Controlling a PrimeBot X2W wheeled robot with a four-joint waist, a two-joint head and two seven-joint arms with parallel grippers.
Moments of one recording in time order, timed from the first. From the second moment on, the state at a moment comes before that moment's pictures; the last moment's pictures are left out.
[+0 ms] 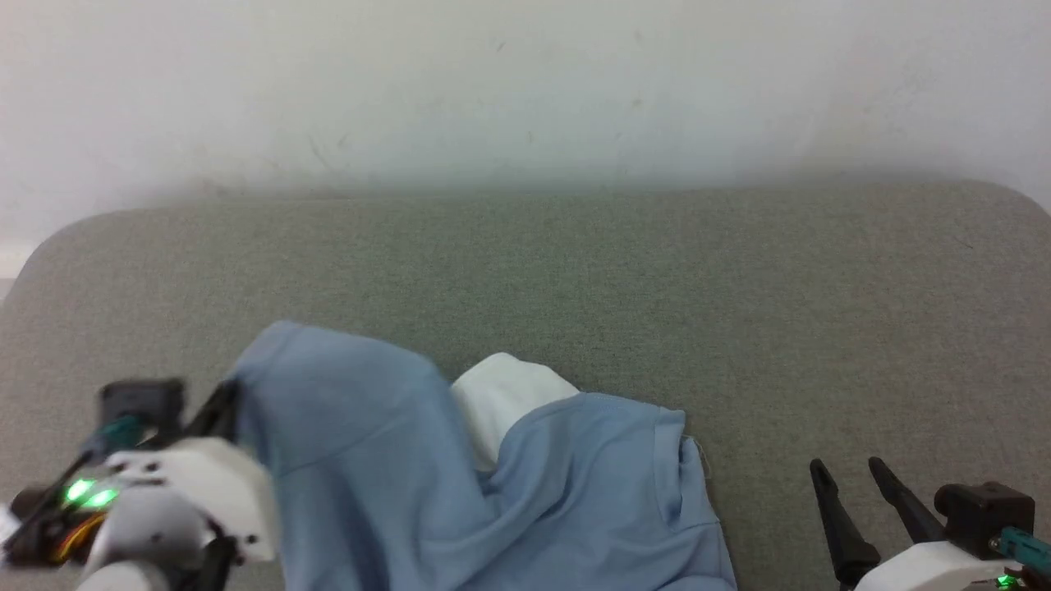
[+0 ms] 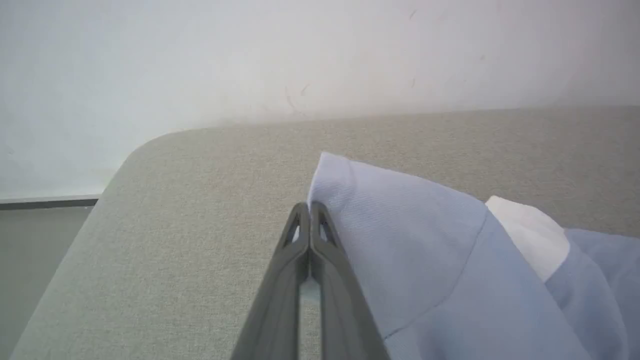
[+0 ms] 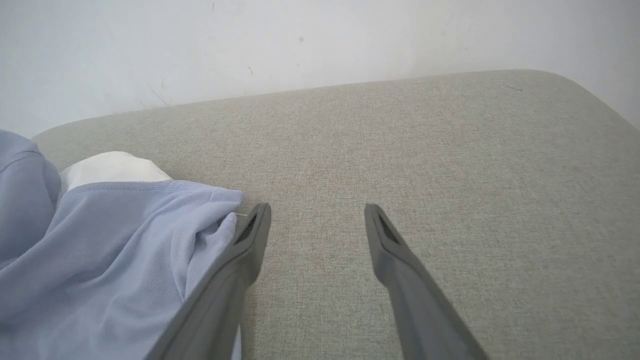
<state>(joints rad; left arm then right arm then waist) -0.05 0.59 -0.31 -0.27 -0.46 0.37 0.38 0.22 -0.05 -0.05 -0.11 0.23 0.13 0.14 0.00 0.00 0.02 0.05</state>
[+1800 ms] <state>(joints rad) 0.10 0.32 -0.28 -0.02 -0.43 0.20 -0.26 -0.09 -0.23 0.30 0.36 0.48 0.13 0.51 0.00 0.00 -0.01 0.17</state>
